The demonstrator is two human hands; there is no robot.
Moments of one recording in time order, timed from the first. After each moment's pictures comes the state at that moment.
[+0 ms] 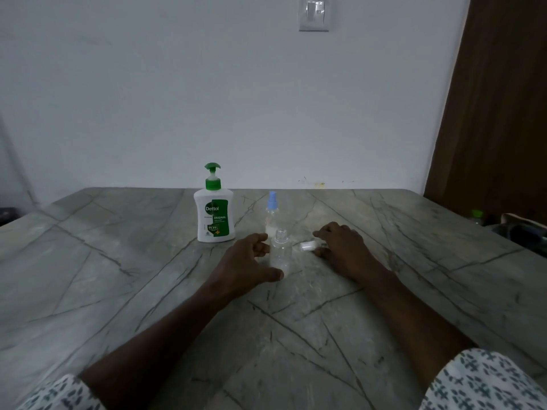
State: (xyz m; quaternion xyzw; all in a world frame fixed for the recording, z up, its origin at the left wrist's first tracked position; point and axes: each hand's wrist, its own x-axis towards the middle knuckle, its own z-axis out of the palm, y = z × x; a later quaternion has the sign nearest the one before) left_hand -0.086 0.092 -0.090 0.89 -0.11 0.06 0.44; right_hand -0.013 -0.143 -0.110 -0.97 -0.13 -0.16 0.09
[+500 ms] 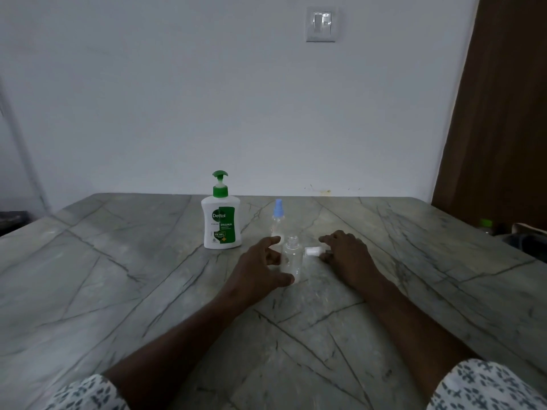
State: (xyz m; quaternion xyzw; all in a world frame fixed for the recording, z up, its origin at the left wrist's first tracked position) left_hand -0.080 0.080 -0.094 0.87 -0.12 0.09 0.46; right_hand -0.008 -0.136 -0.114 -0.97 -0.10 -0.19 0.08
